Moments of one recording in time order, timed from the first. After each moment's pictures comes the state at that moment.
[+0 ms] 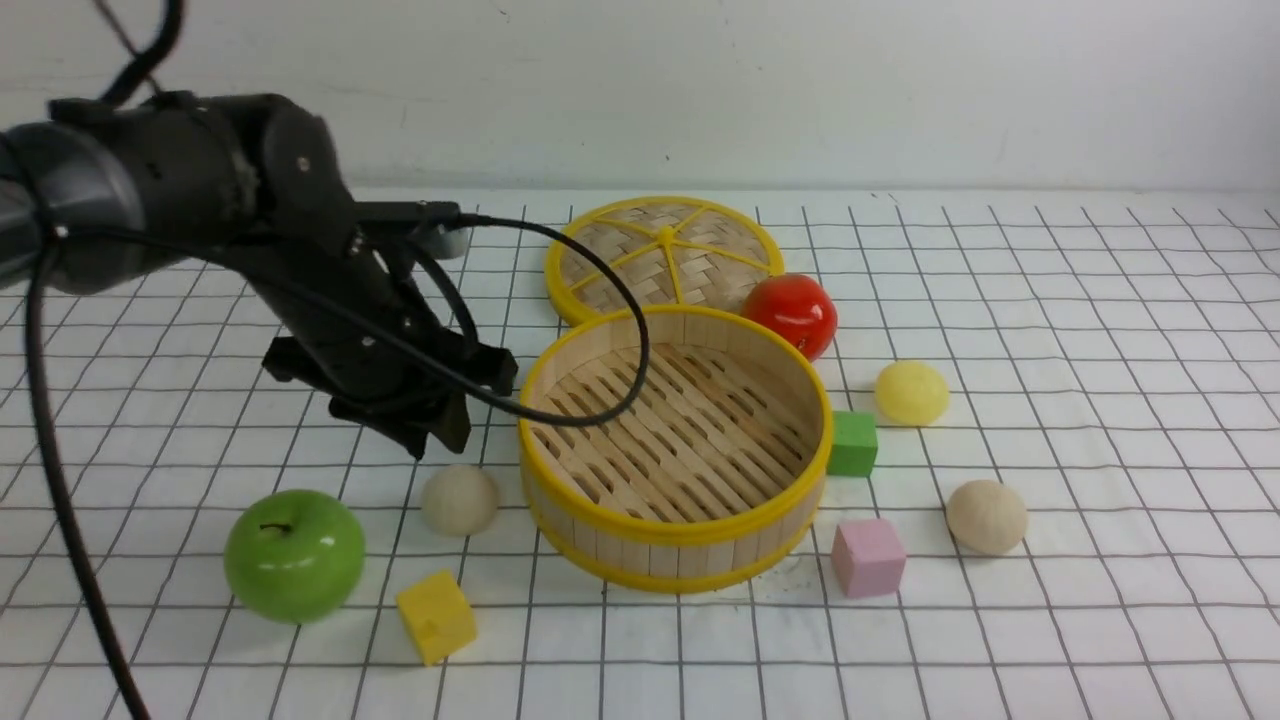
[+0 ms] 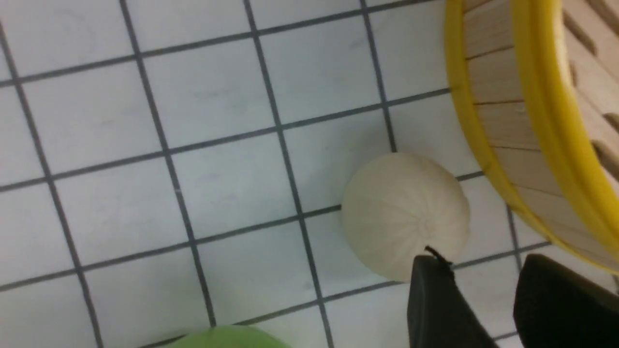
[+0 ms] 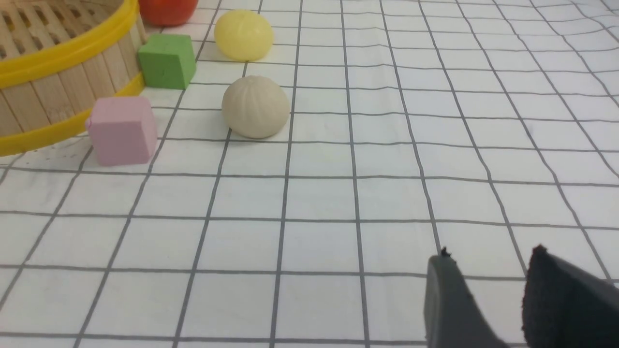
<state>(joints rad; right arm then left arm) -0.03 -0.01 0.02 0.06 0.40 -0.09 -0.30 1.88 -1.46 -0.09 0.87 -0.08</state>
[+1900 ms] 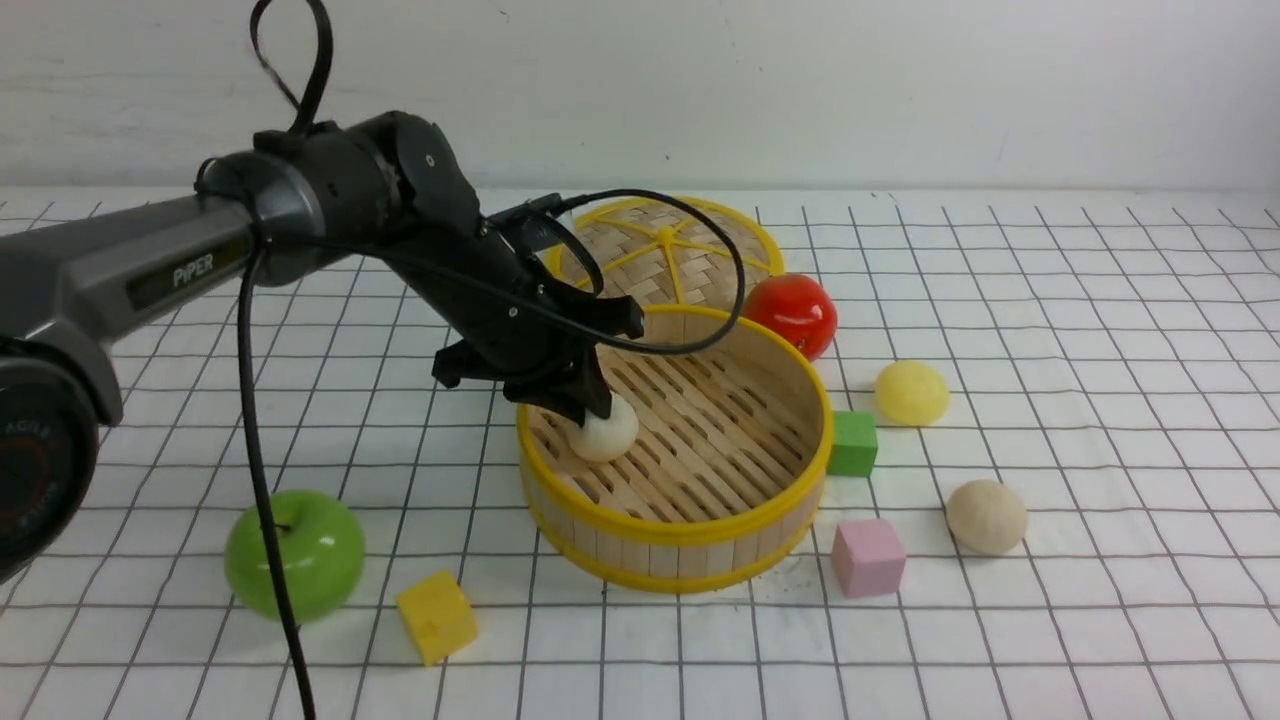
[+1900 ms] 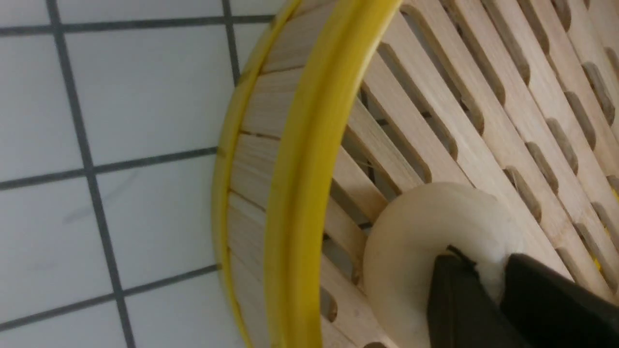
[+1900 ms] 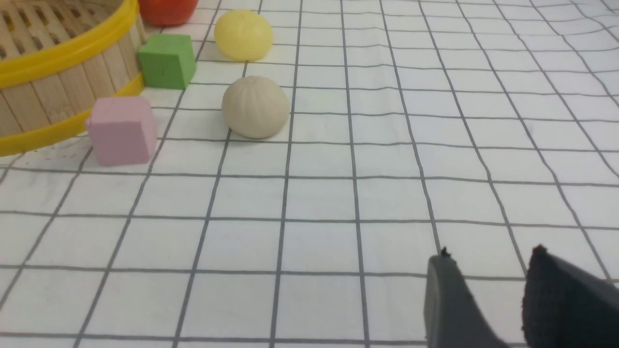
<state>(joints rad) -0.03 -0.01 0.02 0.06 0.40 -0.09 -0.32 2.15 -1.78 -0.48 0.89 -0.03</state>
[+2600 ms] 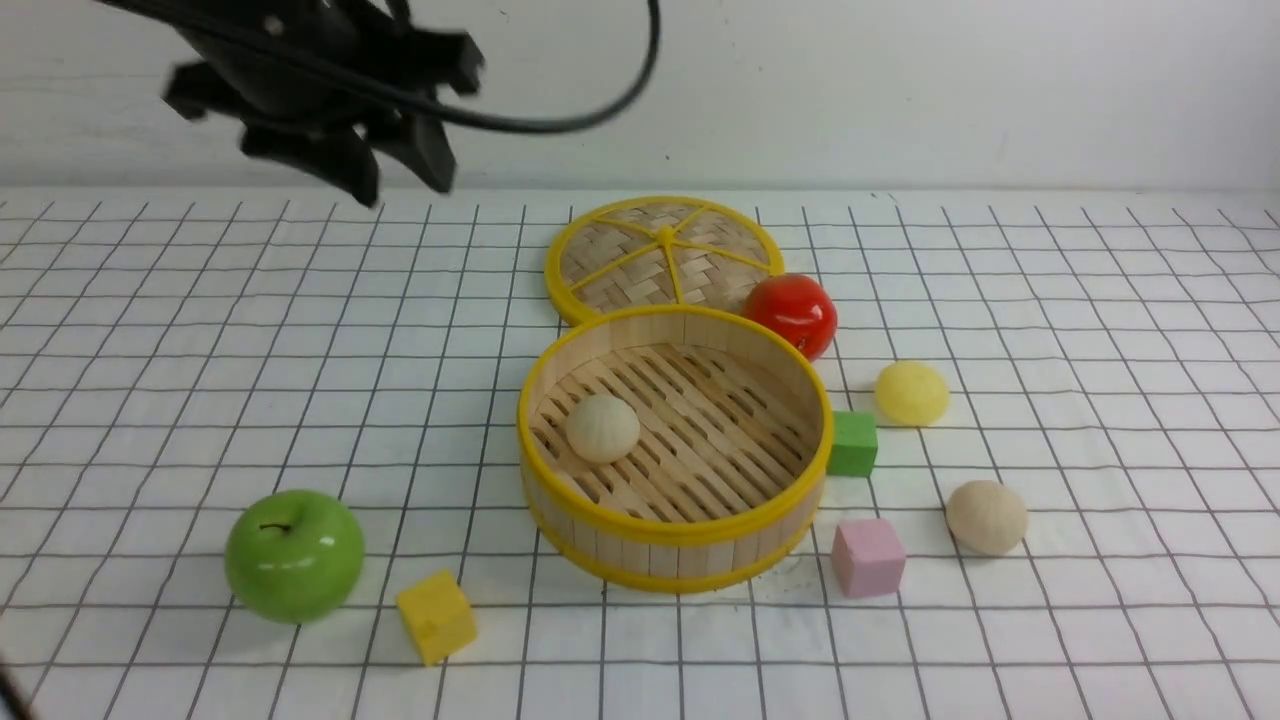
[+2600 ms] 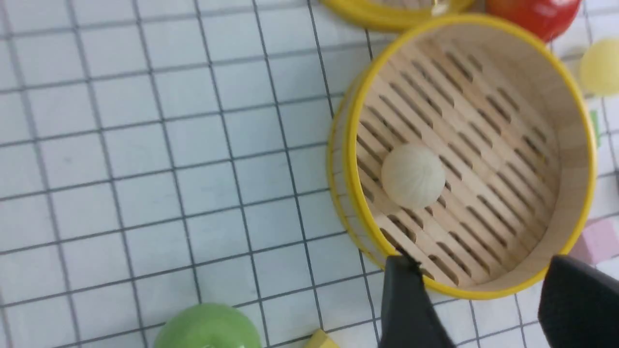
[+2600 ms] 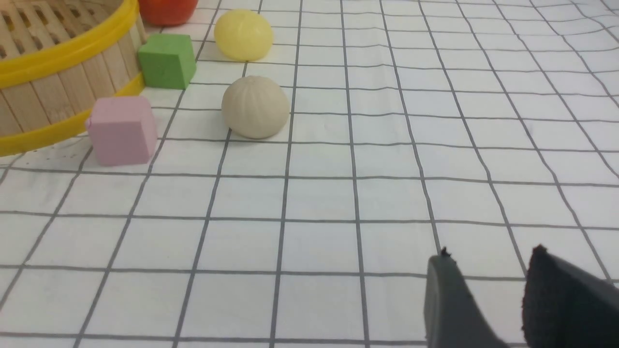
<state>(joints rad) -0.03 -0.01 0.02 0.06 0.40 -0.09 -0.28 1.66 -1.93 -0.12 1.24 -0.16</state>
